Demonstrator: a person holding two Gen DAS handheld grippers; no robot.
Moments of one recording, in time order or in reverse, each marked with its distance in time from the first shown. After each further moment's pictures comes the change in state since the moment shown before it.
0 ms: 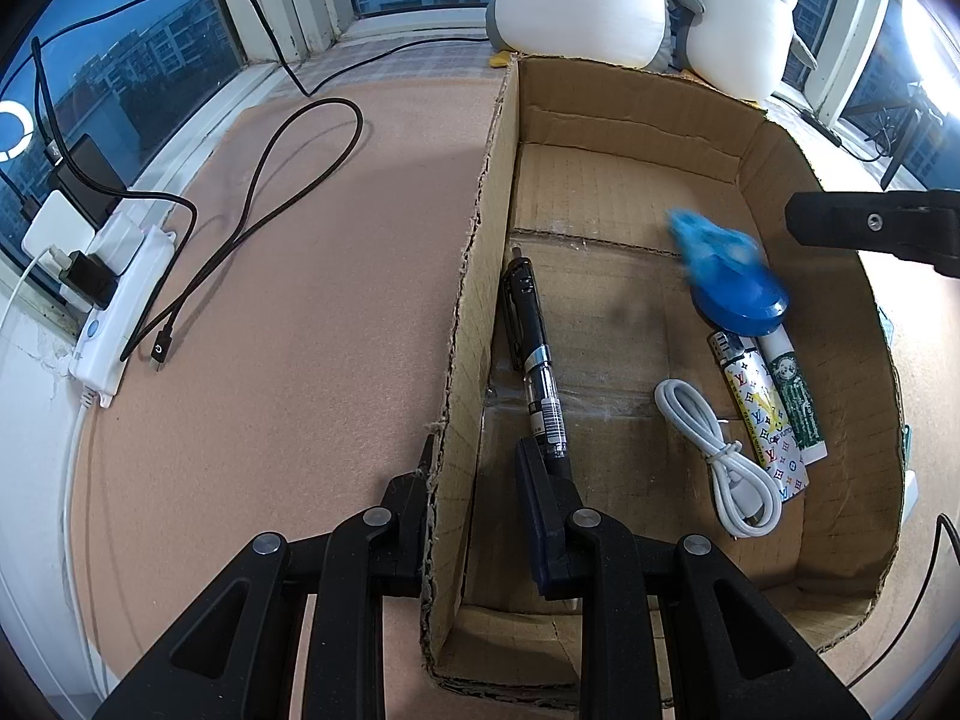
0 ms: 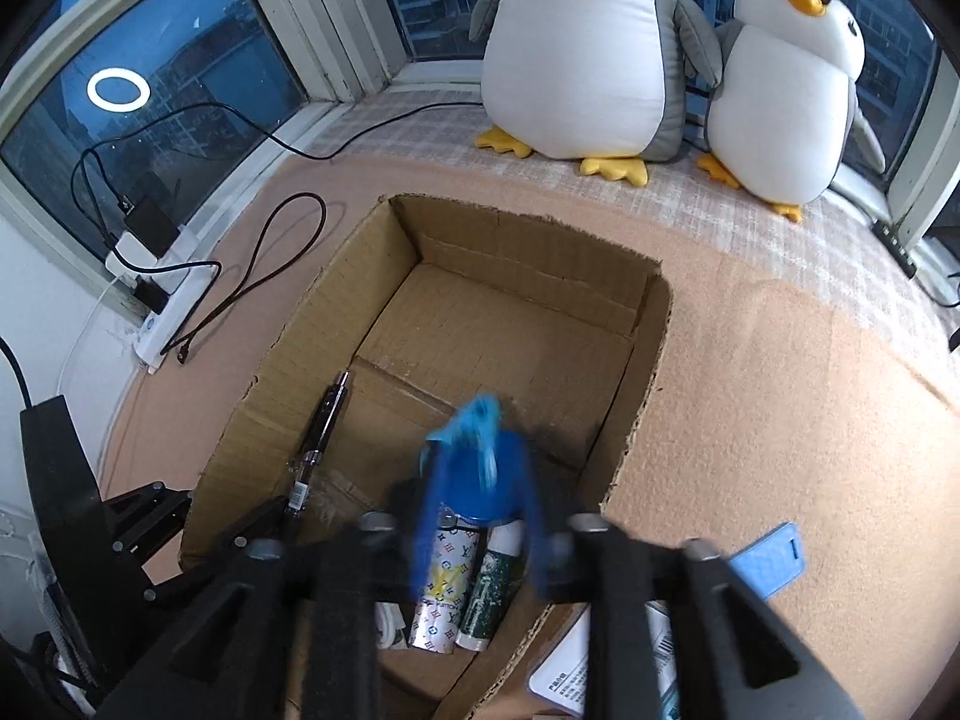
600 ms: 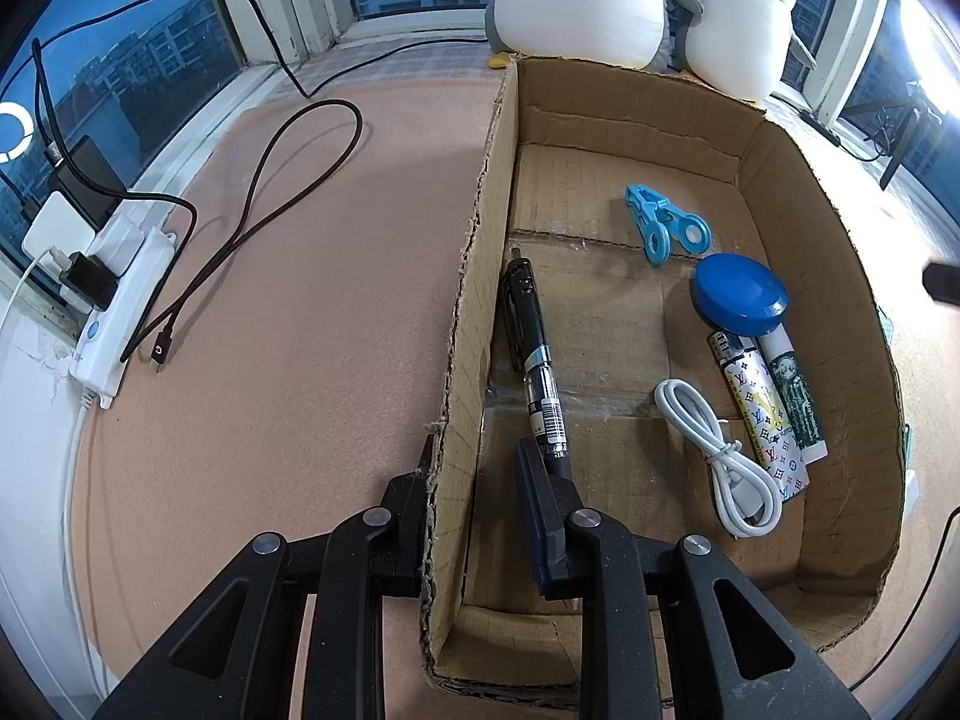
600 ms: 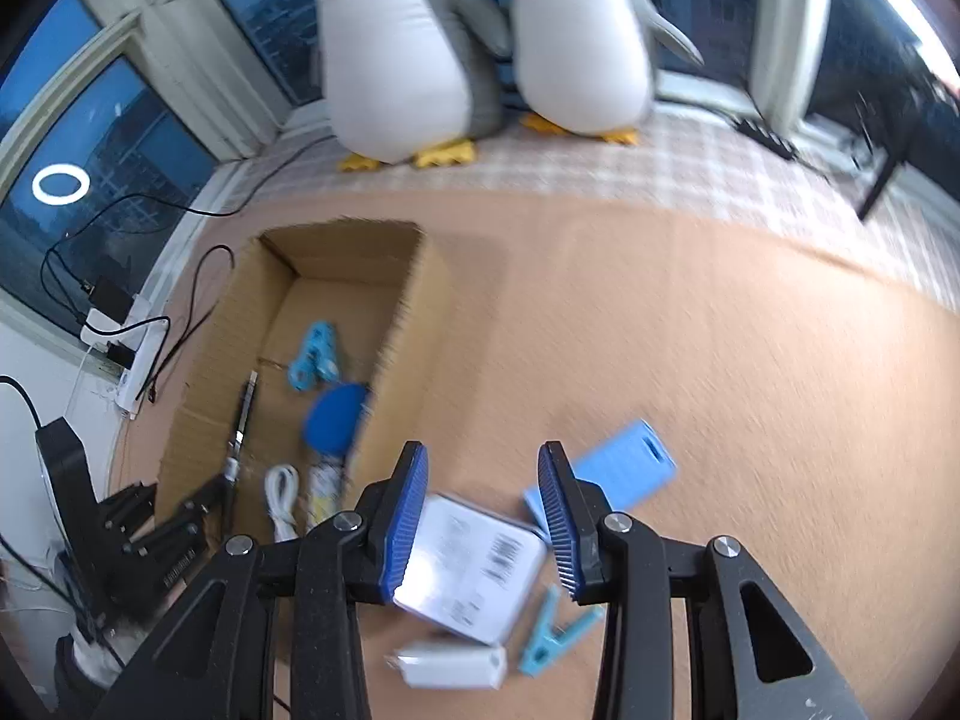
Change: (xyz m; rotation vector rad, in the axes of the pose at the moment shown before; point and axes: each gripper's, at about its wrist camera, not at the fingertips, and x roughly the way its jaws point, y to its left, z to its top) left arm 0.000 0.000 0.001 0.002 -0.002 0.001; right arm -0.044 -0.105 -0.049 0.253 0.022 -0.031
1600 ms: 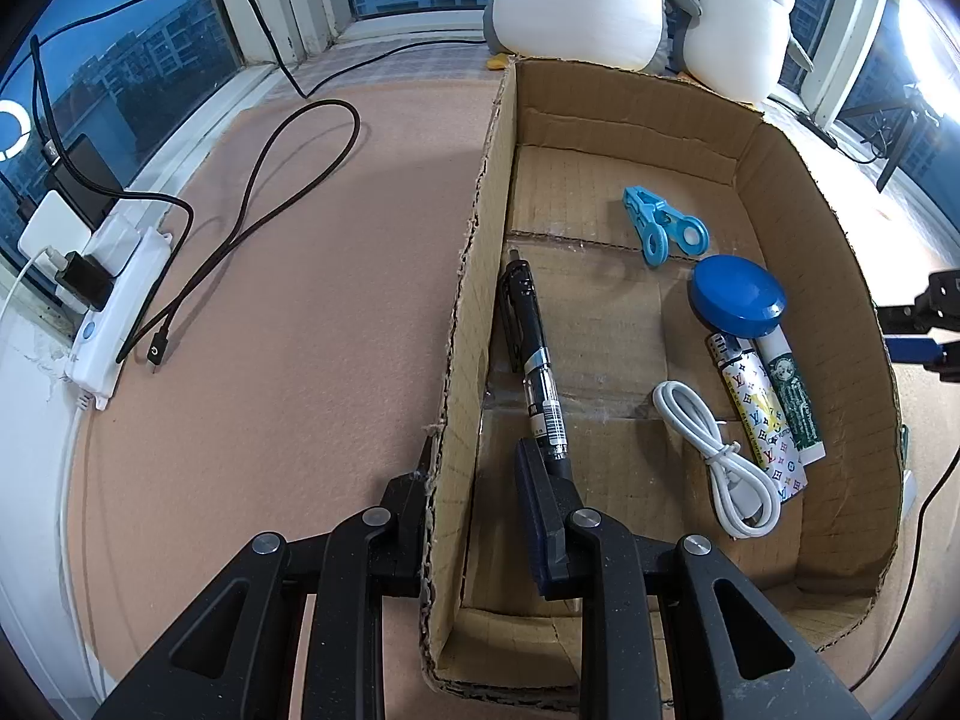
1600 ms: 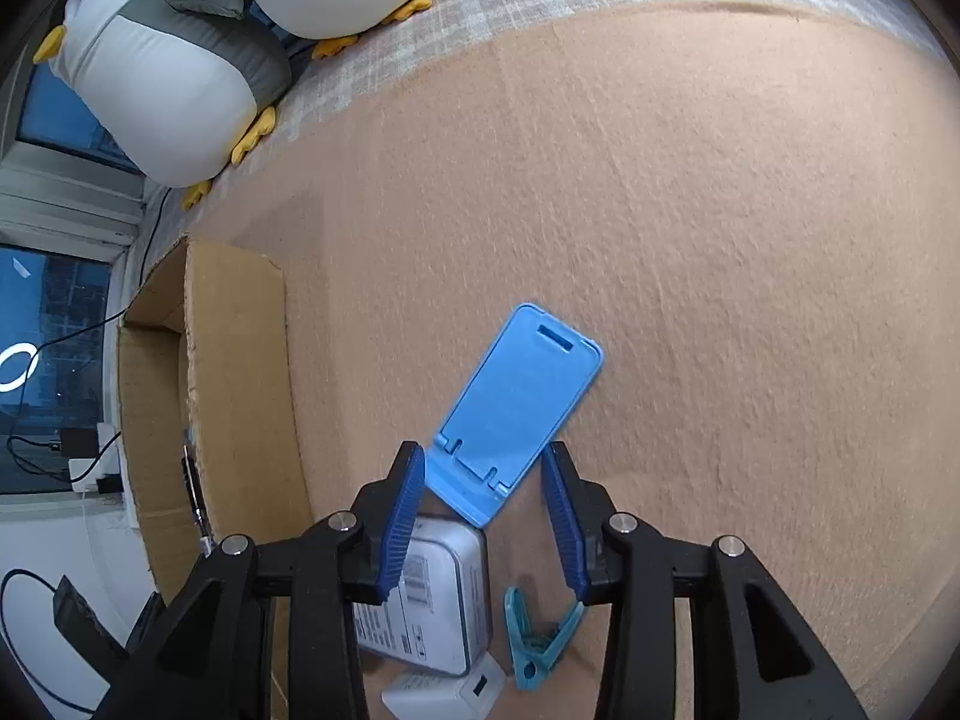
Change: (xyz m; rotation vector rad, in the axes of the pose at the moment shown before) left arm 0.000 0.000 0.002 -0.004 -0.001 -0.009; right arm 0.067 -0.064 -0.003 0.414 0.170 0.056
